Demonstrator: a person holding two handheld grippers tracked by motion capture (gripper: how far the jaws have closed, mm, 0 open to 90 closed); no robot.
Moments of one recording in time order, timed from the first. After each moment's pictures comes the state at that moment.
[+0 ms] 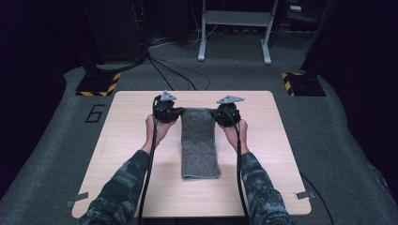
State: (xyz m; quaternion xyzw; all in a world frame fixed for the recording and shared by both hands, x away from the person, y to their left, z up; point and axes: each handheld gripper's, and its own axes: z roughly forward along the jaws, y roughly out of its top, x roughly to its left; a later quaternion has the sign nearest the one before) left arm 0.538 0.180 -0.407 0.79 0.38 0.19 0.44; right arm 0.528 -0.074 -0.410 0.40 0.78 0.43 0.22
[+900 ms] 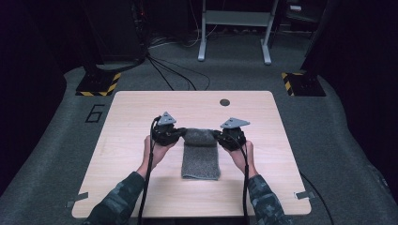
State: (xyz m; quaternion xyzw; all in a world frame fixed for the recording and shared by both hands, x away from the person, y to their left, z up) left arm 0.467 0.179 -0.436 0.81 0.33 0.15 0.45; right arm 0.456 -0.088 -0.438 0.35 0.80 0.43 0.20
